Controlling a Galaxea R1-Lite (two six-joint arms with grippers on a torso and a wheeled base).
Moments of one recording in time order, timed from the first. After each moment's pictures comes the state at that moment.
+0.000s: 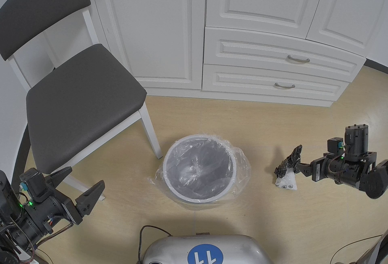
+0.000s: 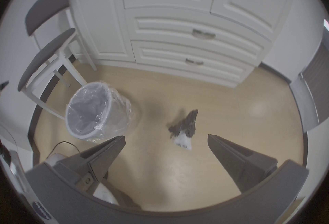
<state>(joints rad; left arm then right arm) -0.45 1.18 -0.03 -0.98 0.08 -0.13 0.19 1.68 -0.43 -0.75 -0.12 -0.06</state>
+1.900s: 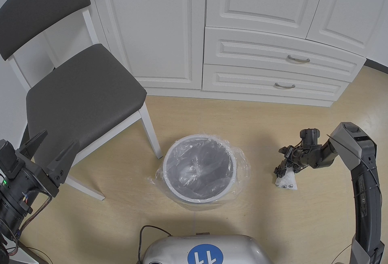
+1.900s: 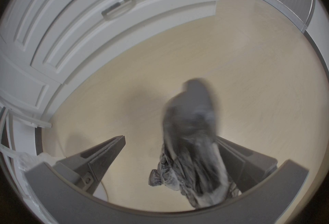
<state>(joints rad) -0.43 1.04 -0.15 -0.98 0.14 -0.07 -0.05 2.72 -1.53 -0.52 0.01 0.49</state>
